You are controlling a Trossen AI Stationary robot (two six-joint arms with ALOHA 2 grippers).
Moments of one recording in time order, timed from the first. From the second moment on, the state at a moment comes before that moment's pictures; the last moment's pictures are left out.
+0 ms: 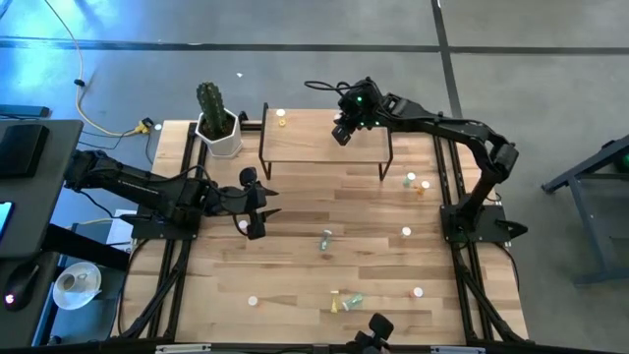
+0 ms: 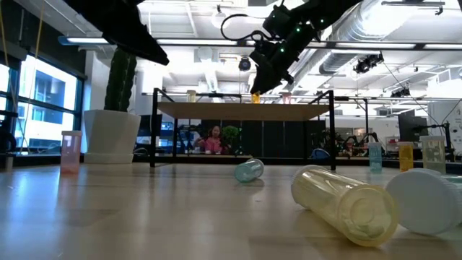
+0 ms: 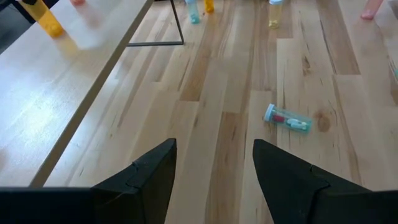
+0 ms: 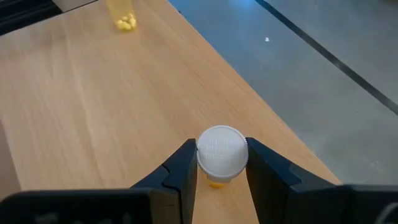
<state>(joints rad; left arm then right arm) -0.07 1.06 0.71 -0.29 -0.43 -0.08 -0.58 1.71 1.44 -0.44 0.02 -0.01</state>
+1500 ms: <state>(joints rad) -0.07 1.06 0.71 -0.29 -0.43 -0.10 -0.56 1.71 1.70 -0.76 0.02 -0.03</state>
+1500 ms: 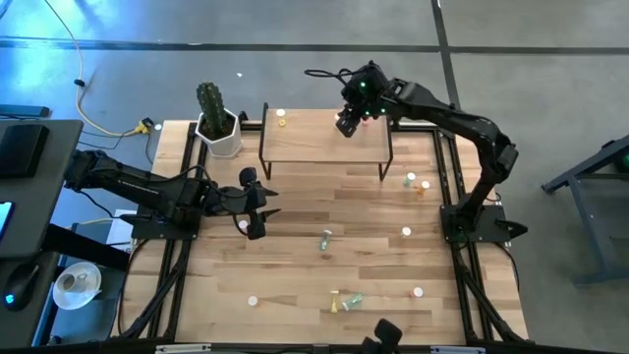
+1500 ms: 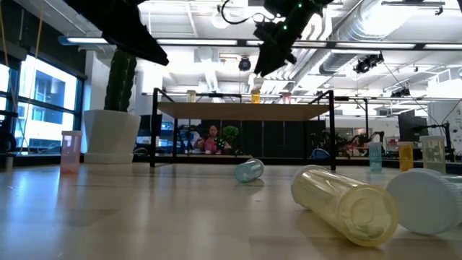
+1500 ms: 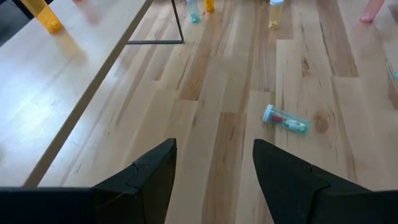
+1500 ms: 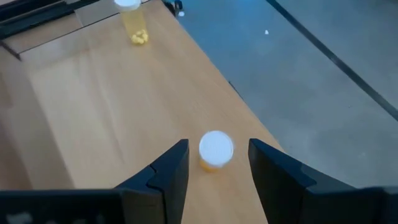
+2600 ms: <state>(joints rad) -0.09 1.53 0.97 -0.11 -0.31 -0.44 -0.34 1.56 1.72 -0.97 0.28 0.05</state>
